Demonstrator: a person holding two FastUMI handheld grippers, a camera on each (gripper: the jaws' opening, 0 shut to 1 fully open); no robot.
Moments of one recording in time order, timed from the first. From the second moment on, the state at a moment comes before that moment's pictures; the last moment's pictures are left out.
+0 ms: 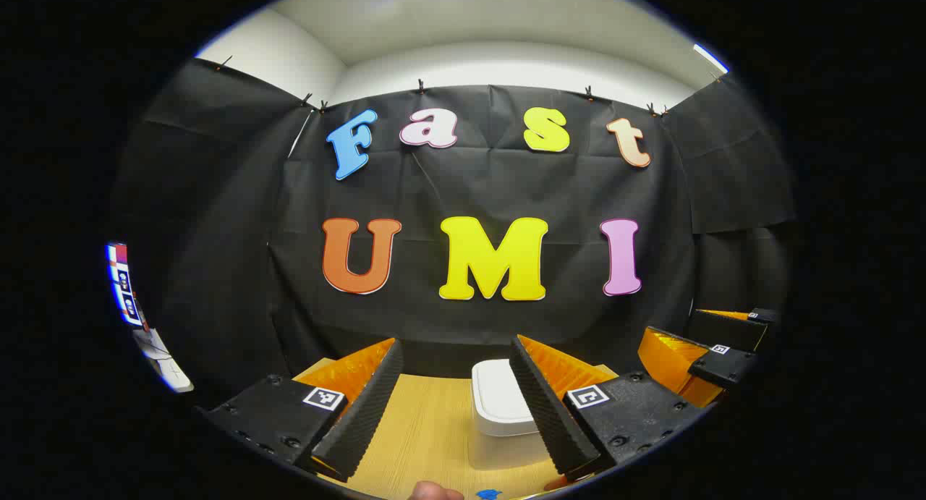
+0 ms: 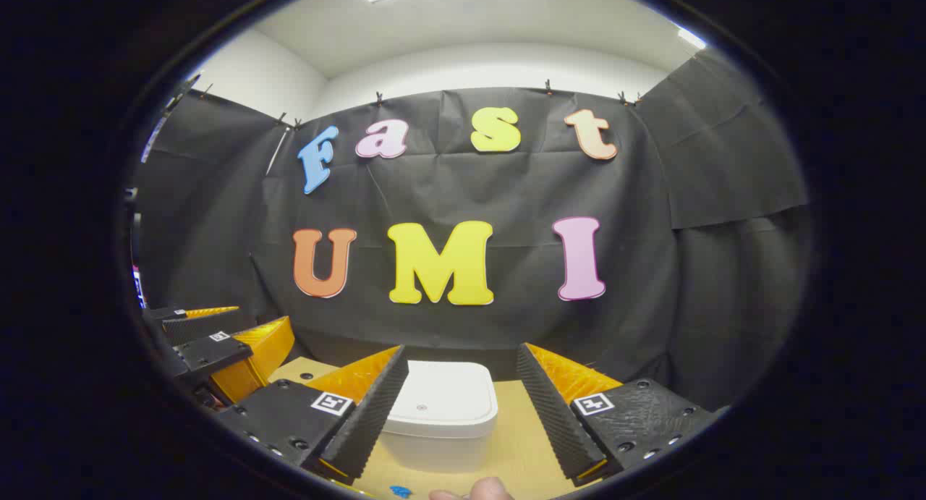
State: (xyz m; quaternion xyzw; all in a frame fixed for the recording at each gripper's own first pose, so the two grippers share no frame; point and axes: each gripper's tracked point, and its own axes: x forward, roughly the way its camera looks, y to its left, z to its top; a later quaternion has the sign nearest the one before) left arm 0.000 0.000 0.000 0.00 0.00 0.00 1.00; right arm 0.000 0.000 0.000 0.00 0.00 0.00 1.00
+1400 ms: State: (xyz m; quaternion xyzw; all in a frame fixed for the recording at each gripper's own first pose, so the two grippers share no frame) left arm 0.002 -0.001 -0.004 0.01 0.01 0.00 1.00; right arm 0.012 0.004 -0.014 0.00 0.02 0.00 1.00
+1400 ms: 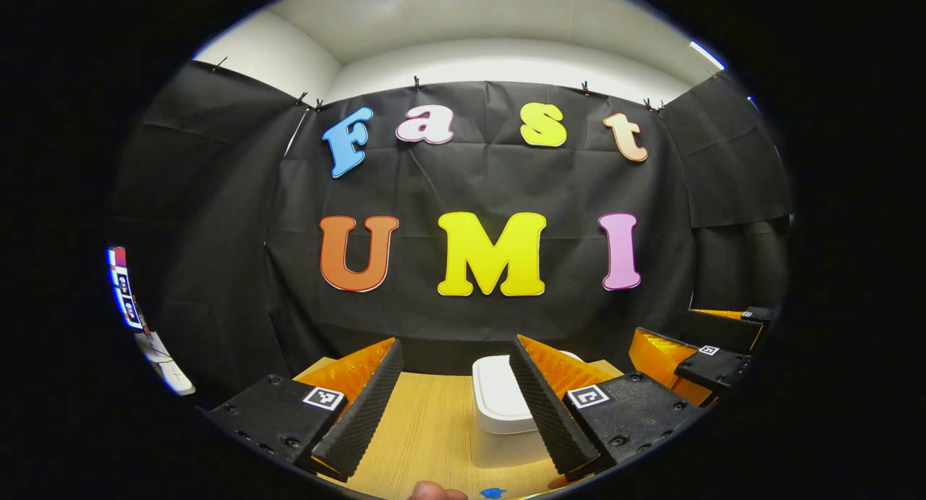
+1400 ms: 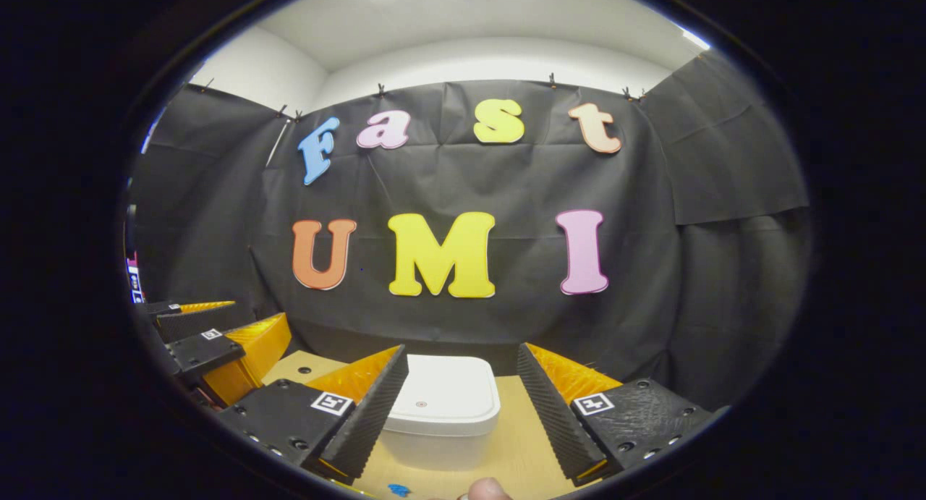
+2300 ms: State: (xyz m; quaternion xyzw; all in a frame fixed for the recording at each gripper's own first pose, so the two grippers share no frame) left arm 0.002 0.006 -0.006 0.01 0.01 0.02 1.00; right arm 0.071 0.019 -0.083 0.00 0.13 0.01 0.99
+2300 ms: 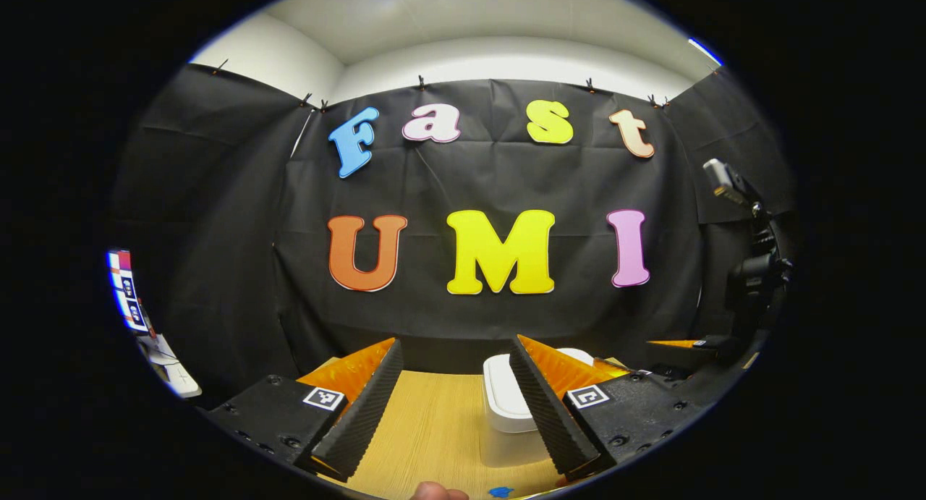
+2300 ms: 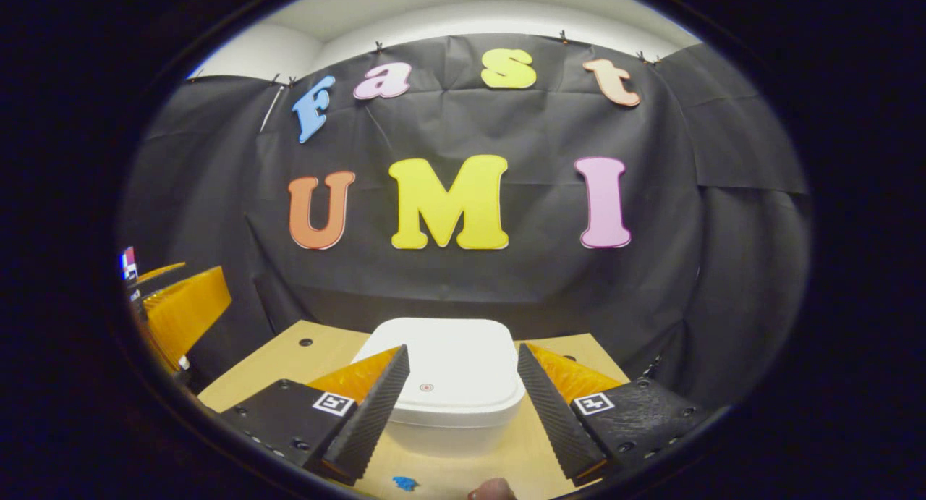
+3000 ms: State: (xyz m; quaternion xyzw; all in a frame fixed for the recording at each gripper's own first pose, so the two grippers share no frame) left arm 0.003 0.018 -0.012 0.02 0.02 0.04 1.00; right arm 0.092 0.028 -0.123 -0.03 0.18 0.03 0.98
